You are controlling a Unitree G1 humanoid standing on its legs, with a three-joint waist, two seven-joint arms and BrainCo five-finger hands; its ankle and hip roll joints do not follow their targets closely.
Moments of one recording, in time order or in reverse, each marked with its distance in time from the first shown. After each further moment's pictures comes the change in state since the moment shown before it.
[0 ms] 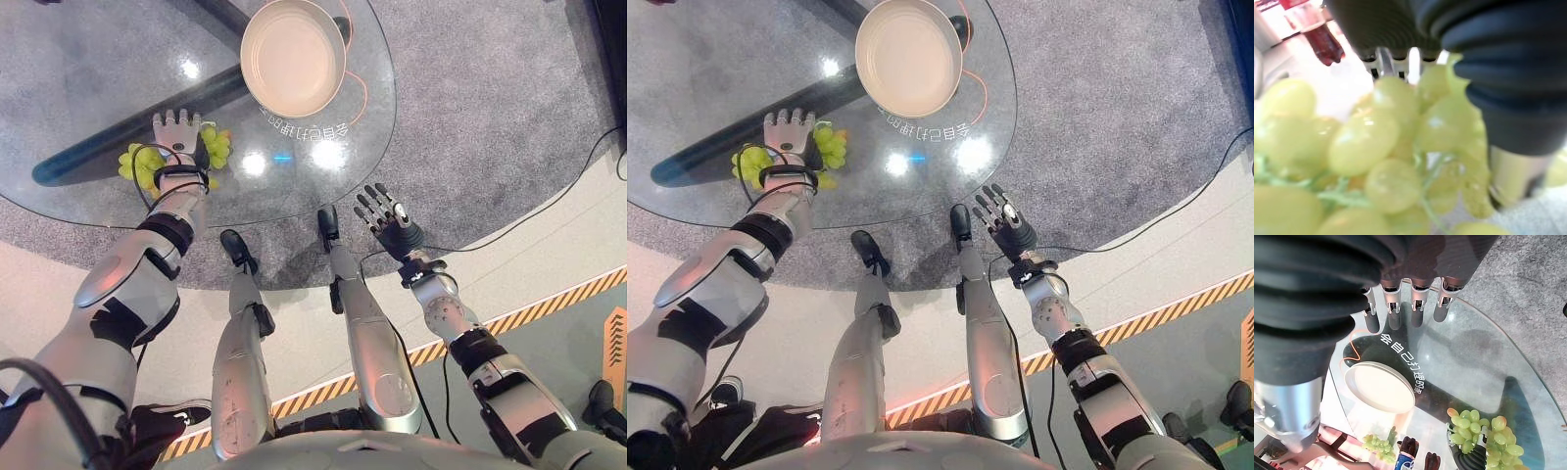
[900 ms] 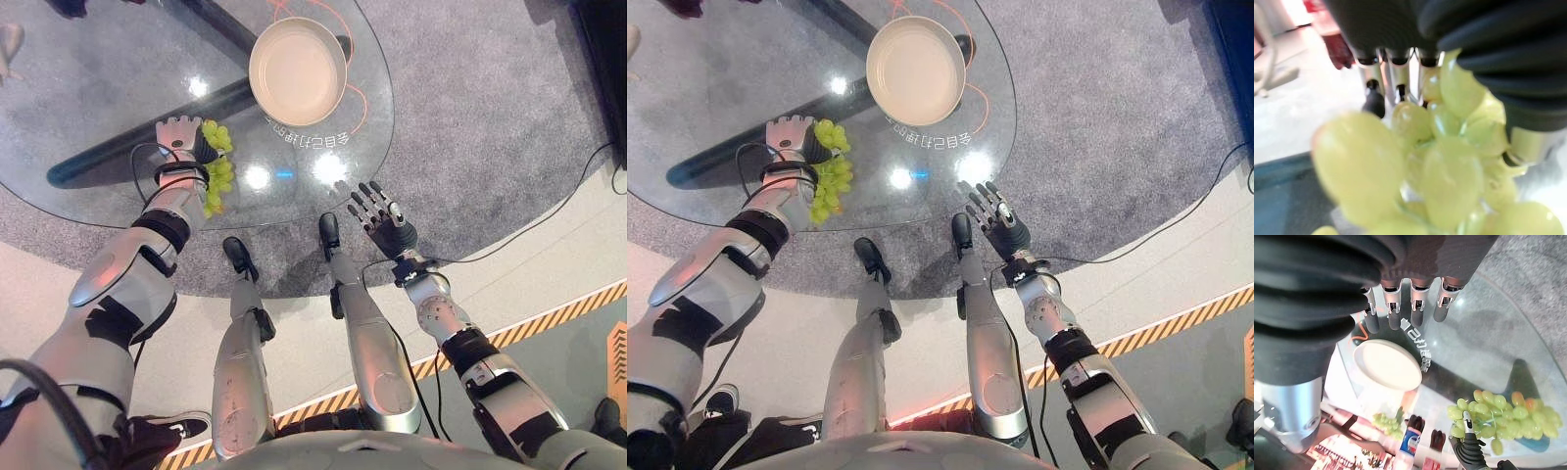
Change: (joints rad) left arm 0.024 0.028 0.089 -0.032 -0.238 -0.170 0.040; right arm 0.001 0.038 -0.002 0.001 -0.004 -0.010 0.014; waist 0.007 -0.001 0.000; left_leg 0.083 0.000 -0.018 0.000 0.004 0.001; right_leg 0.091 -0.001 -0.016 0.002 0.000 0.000
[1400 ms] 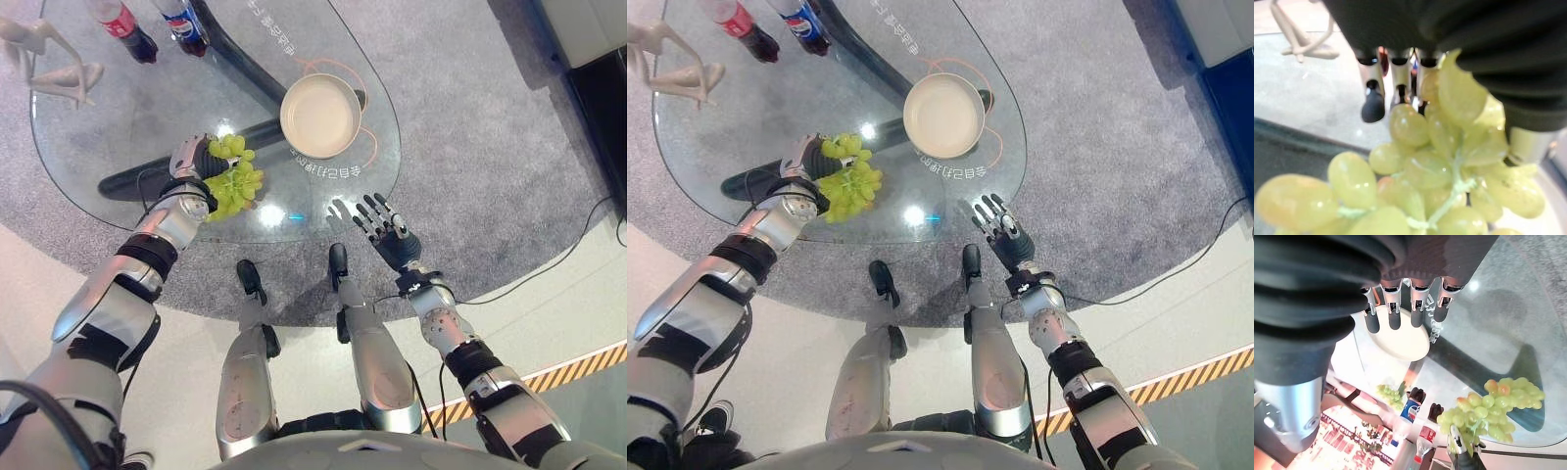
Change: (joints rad) left arm 0.171 0.070 0.165 -0.224 -0.207 -0.190 -0.099; right arm 0.067 0.000 -0.043 -0.005 -0.060 -0.009 0.000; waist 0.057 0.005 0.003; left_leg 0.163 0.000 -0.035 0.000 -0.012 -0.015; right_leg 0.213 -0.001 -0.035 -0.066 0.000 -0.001
